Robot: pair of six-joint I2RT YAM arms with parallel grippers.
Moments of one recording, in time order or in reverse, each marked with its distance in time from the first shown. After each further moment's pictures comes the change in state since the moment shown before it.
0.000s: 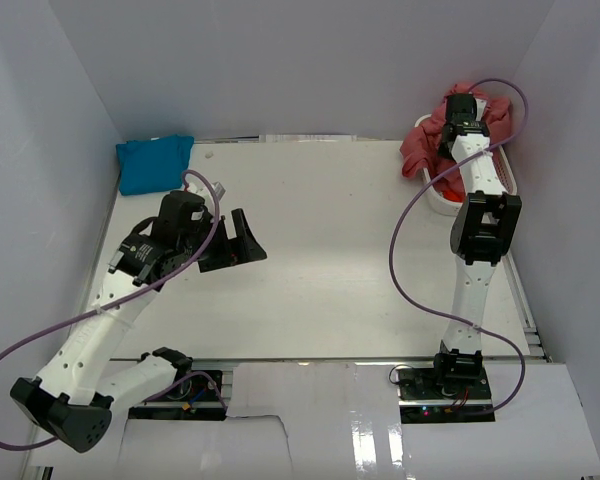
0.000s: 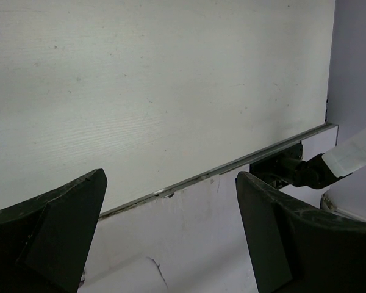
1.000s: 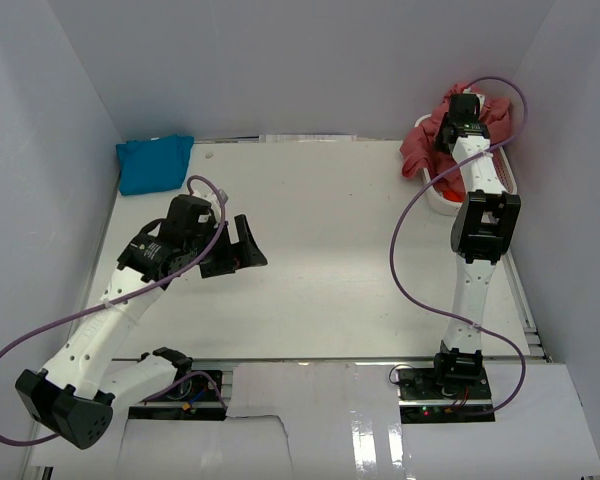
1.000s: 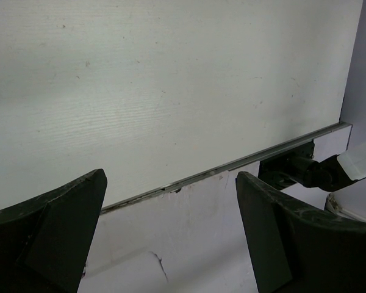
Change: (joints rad) left arm 0.000 0.022 -0.054 0.004 -0.005 -0.015; right arm -0.020 0.037 0.011 0.138 -0.098 -0.047
